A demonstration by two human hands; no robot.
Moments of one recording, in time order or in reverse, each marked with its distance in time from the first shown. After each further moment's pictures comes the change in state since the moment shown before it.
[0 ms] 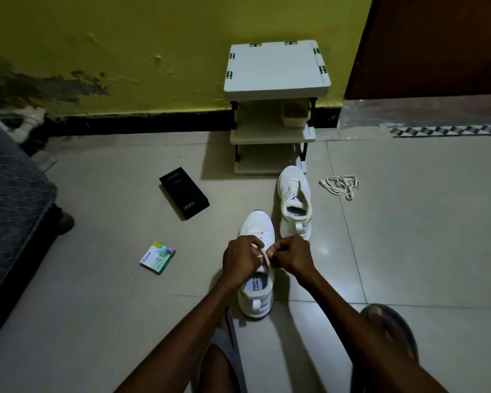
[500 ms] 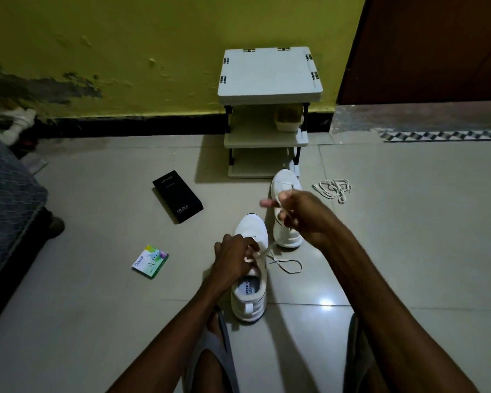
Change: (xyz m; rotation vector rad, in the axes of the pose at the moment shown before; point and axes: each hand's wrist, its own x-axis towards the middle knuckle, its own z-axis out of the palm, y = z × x) left_hand 0.009 -0.007 -0.007 0.329 -0.082 0.215; right_hand -0.005 -0.109 -0.079 0.633 -0.209 0.086
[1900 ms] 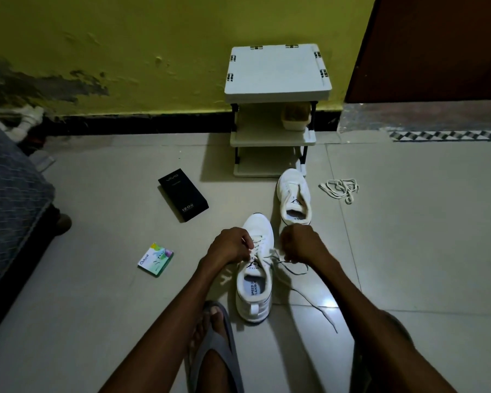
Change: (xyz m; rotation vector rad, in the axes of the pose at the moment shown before) left_hand 0.015 -0.002 -0.044 -0.204 -0.182 -0.173; right_hand 0.038 0.082 -0.018 -1.232 0.088 0.027
